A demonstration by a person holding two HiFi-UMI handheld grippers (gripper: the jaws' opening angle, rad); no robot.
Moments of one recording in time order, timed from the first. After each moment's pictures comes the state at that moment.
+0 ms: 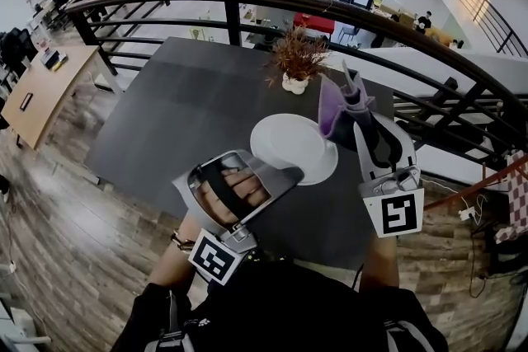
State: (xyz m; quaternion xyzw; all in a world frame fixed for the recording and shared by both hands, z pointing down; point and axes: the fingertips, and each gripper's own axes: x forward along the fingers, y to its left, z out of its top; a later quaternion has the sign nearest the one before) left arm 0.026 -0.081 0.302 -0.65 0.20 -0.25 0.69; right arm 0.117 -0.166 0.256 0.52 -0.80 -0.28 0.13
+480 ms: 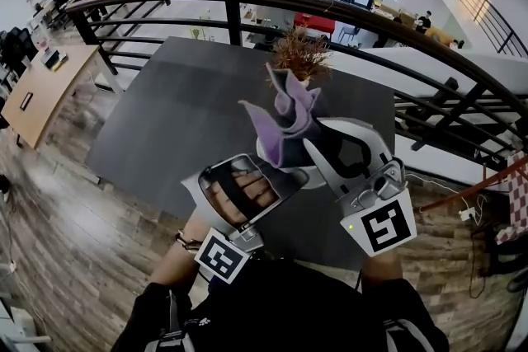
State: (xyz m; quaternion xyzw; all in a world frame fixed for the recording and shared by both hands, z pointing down) left arm 0.034 -0.082 0.323 -0.65 0.17 -0.27 0.69; right arm 0.010 -0.131 0.227 0.33 -0.87 -0.36 0.10
